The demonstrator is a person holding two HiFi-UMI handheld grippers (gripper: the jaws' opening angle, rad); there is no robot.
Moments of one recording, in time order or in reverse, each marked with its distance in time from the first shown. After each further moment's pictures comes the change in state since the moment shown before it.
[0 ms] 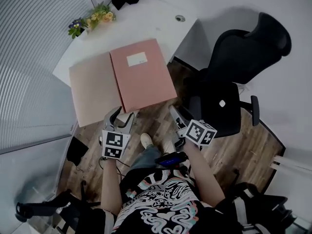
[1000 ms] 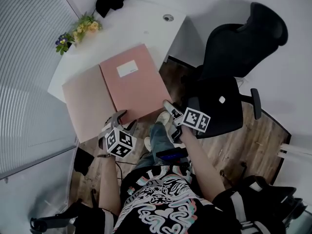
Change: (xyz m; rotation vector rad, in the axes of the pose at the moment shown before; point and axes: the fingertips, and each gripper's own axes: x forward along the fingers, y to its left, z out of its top) left arm 0.062 -0.019 -0.020 0.408 0.261 -0.188; right arm 0.065 -0.046 0.003 0.271 0.044 0.024
